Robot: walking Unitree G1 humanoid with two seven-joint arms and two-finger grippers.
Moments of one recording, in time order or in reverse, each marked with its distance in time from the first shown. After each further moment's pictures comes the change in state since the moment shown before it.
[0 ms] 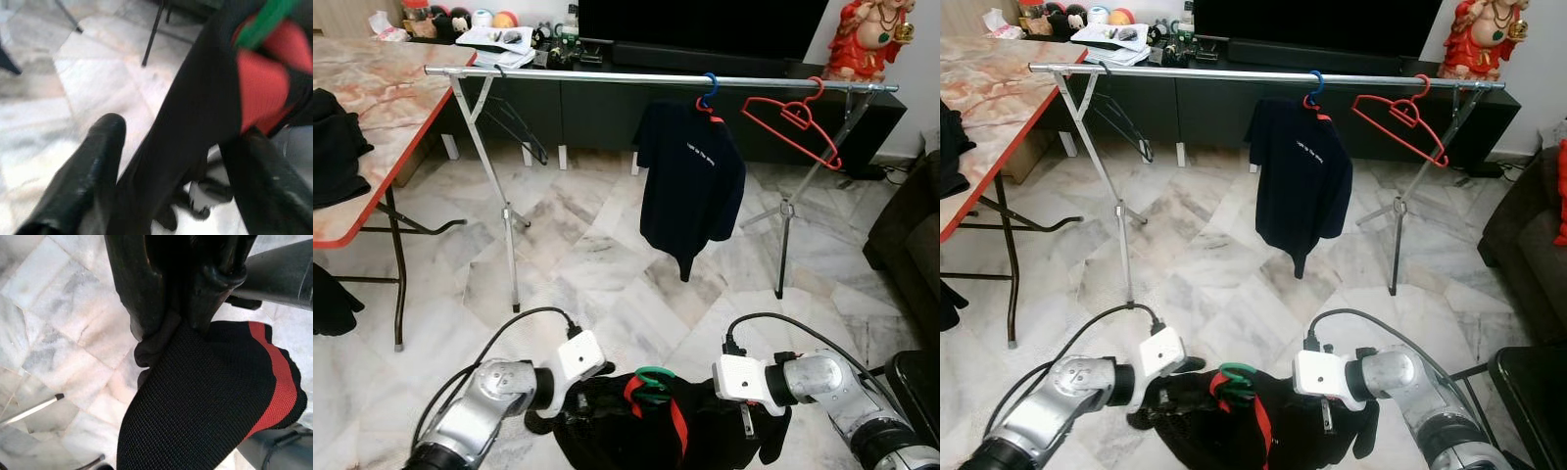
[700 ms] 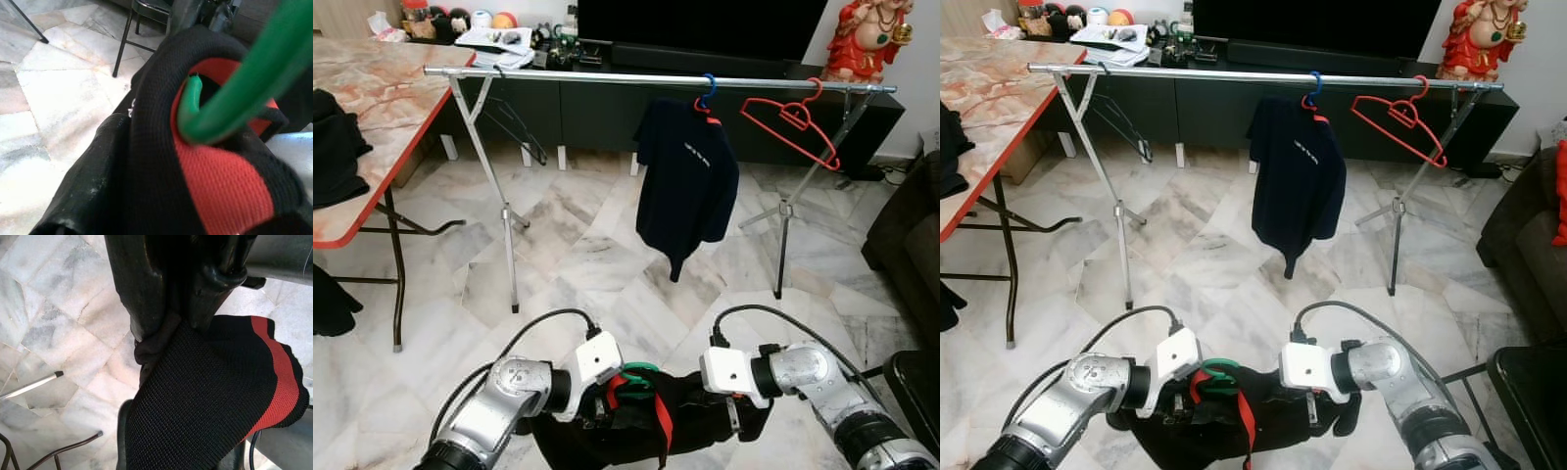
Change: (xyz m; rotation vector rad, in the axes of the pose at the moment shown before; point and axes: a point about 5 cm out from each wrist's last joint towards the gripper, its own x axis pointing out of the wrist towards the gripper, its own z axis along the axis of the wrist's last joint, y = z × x) left arm 0.008 -0.011 0.008 -0.027 -0.033 -0.117; right arm 0.010 -0.007 0.017 -0.026 -0.076 0.022
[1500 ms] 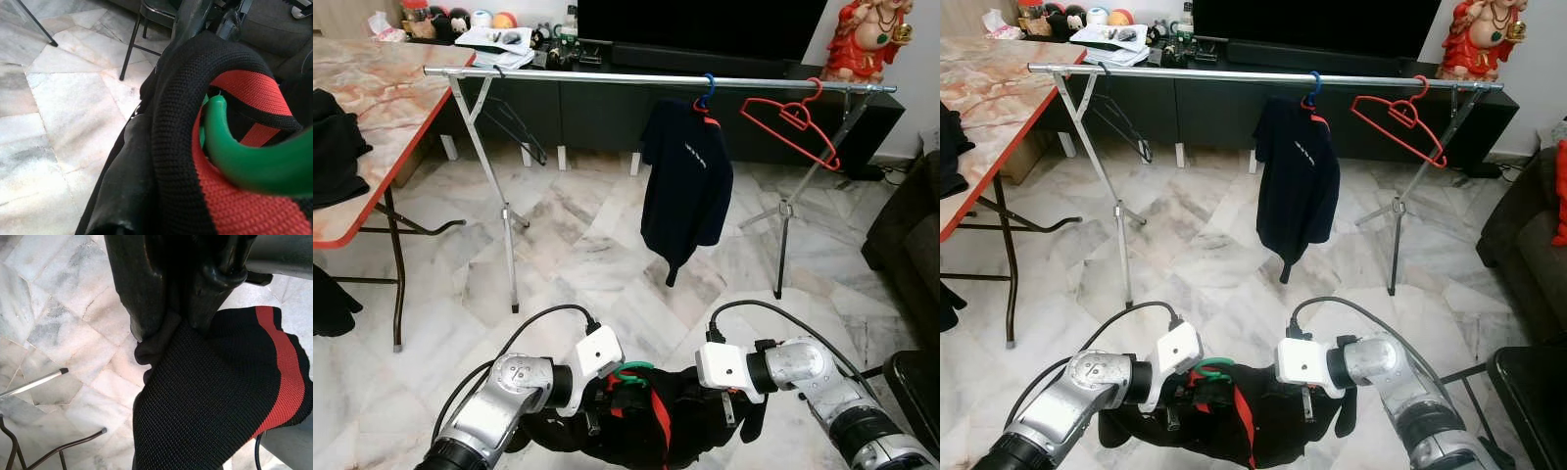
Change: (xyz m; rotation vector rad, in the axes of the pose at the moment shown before) left arm 0.001 0.003 0.003 -0.005 -0.013 0.030; right arm 0.000 -0.005 0.004 -0.013 -0.006 -0.015
